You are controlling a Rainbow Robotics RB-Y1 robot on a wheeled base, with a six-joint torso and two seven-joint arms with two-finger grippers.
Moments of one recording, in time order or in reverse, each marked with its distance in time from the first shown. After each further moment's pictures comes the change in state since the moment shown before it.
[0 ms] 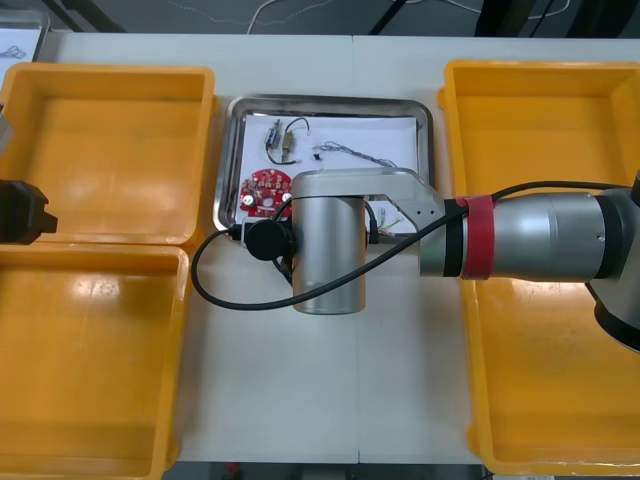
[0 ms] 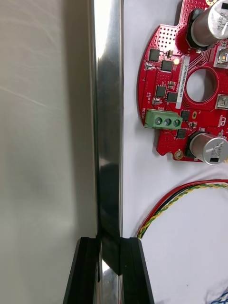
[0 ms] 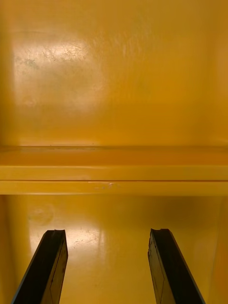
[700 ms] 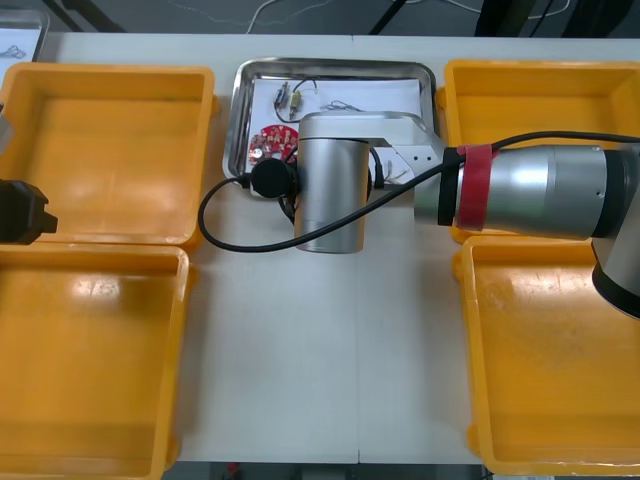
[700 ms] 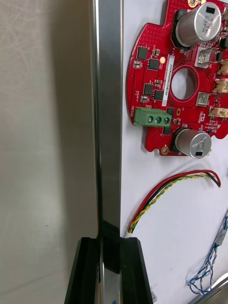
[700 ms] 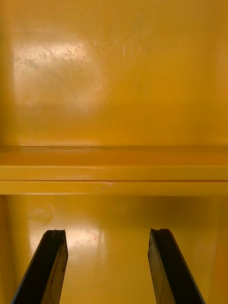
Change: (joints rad) right arm -0.111 0.000 0.000 0.174 -0.016 -0.094 0.071; left arm 0.000 0.000 0.000 0.000 0.000 0.000 0.000
